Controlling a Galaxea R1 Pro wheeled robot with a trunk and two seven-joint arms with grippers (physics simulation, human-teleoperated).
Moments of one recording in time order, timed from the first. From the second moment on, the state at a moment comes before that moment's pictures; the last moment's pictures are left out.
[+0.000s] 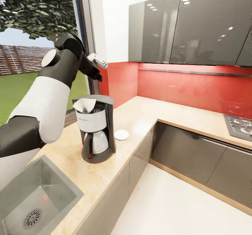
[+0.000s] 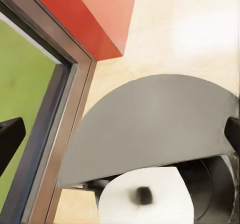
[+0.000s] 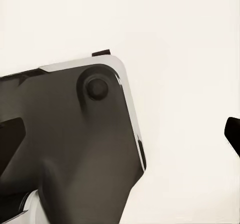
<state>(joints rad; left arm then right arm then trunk) -1.71 -0.13 -0.02 -0.73 -1.20 1.01 -1.07 0.00 -0.05 -0.05 -0.19 -0.20 -0.11 -0.01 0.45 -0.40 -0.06</state>
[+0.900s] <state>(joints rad) -1.65 -0.16 -0.01 -0.76 -1.05 1.01 -1.07 0.00 -0.05 -0.05 -0.19 -0.20 -0.11 -0.01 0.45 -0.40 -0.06</state>
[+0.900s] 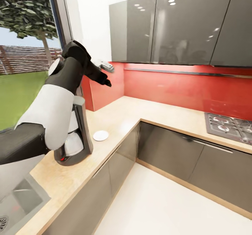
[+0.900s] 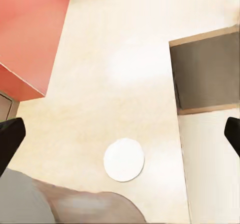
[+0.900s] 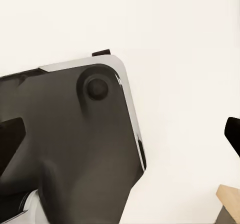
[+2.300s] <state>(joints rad) -0.50 -0.14 -0.01 -1.00 -0.43 0.48 -0.70 0.00 -0.05 -0.04 -0.18 -0.20 -0.11 -0.01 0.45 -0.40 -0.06</state>
